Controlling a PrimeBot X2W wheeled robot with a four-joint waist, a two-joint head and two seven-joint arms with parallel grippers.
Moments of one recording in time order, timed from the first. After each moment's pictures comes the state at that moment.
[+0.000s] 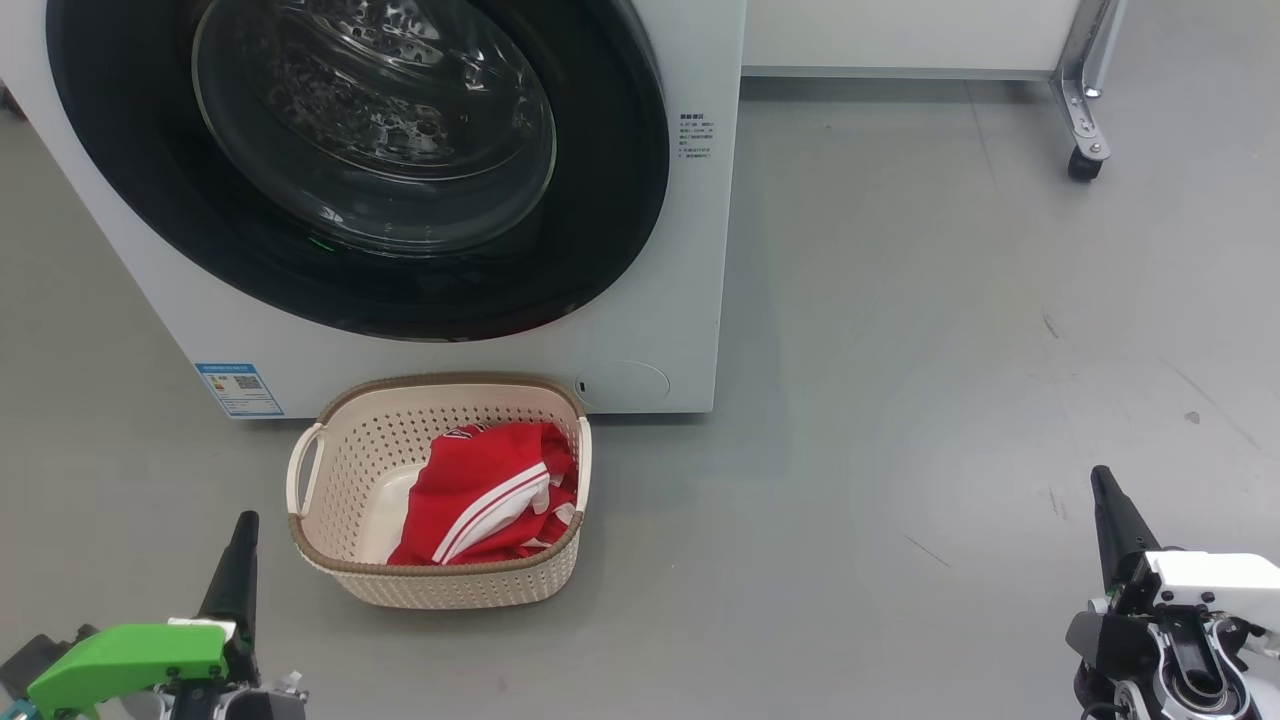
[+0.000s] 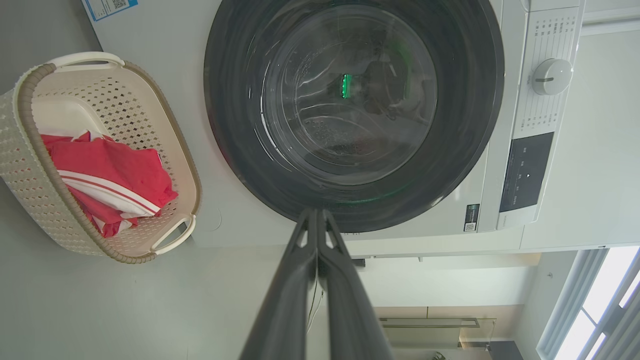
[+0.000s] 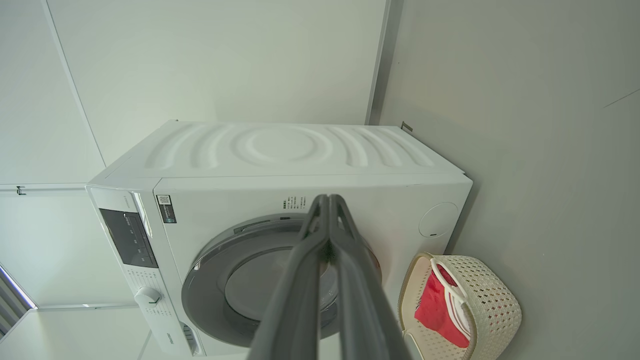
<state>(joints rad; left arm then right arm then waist) -0.06 0.10 -0.02 0.26 -1.68 -0.12 0.03 -0.05 -0.07 -0.08 0.28 1.65 0.12 0.06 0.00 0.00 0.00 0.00</state>
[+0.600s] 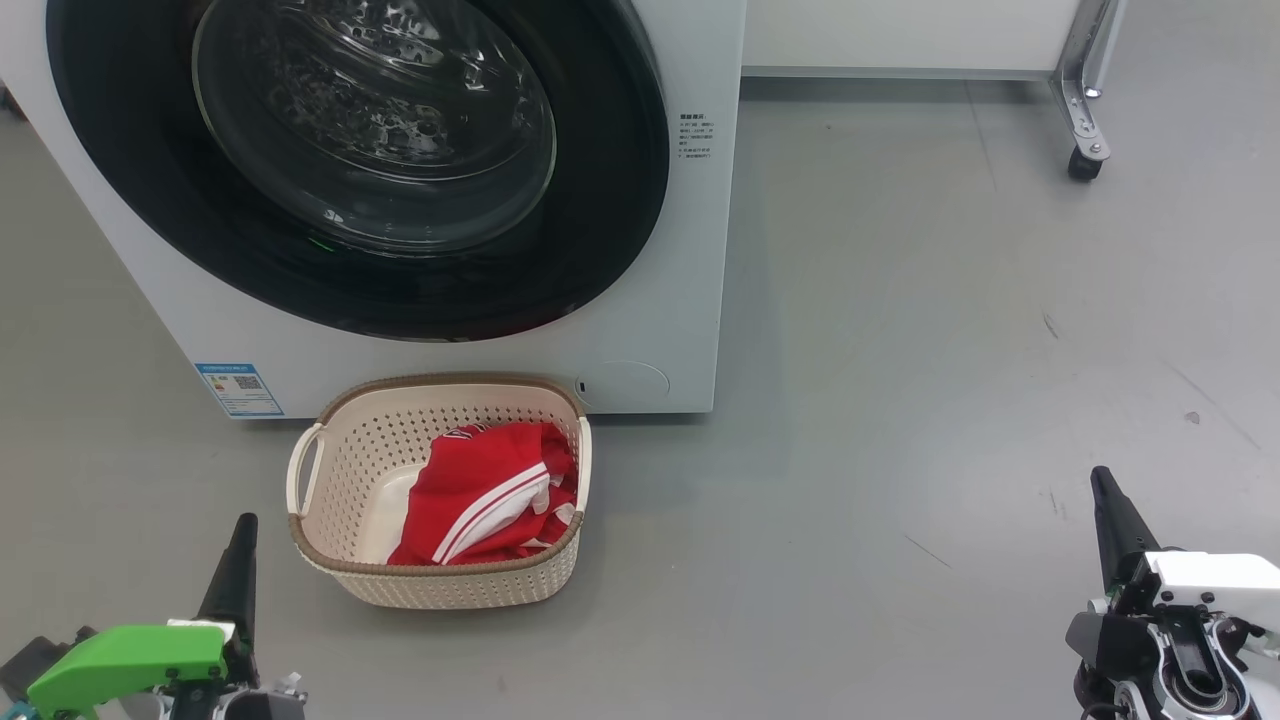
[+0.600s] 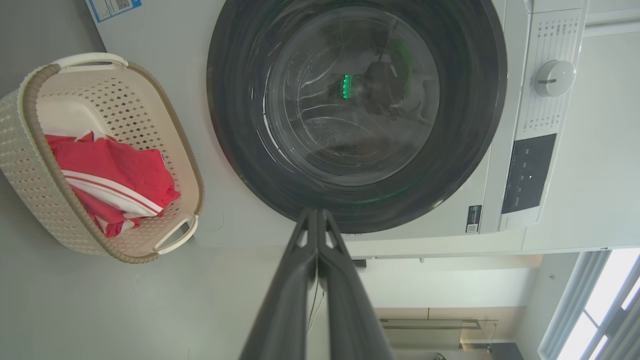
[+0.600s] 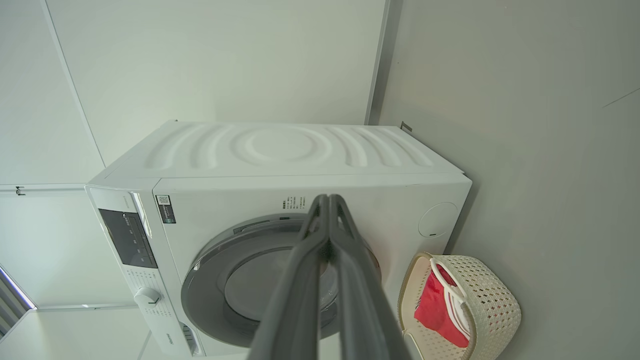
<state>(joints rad) -0.06 0.10 -0.02 0.27 -1.68 -0.12 0.03 -0.05 -0.07 -0.08 0.28 1.65 0.12 0.06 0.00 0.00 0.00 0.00</state>
